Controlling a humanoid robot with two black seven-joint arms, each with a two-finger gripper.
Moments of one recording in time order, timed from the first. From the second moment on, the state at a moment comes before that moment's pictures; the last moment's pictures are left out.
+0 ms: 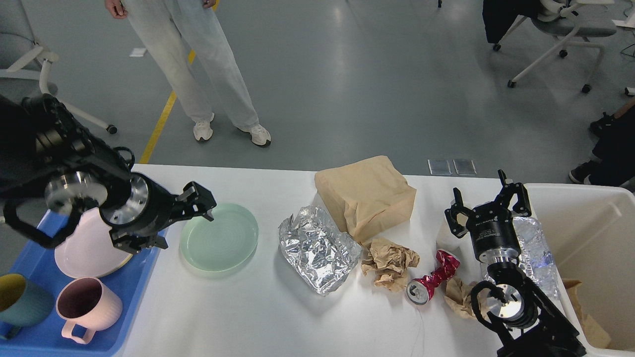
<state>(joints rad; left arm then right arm) -2.08 0.13 1.55 -1.64 -0.66 -0.27 -0.16 0.26 -0.02 1.42 0.79 -0.51 0.33 0.41</state>
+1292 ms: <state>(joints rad) -1.29 0.25 1.08 -1.00 -0.77 -0.01 0.03 0.26 -0.02 1.42 0.79 -0.51 0.33 0.41</state>
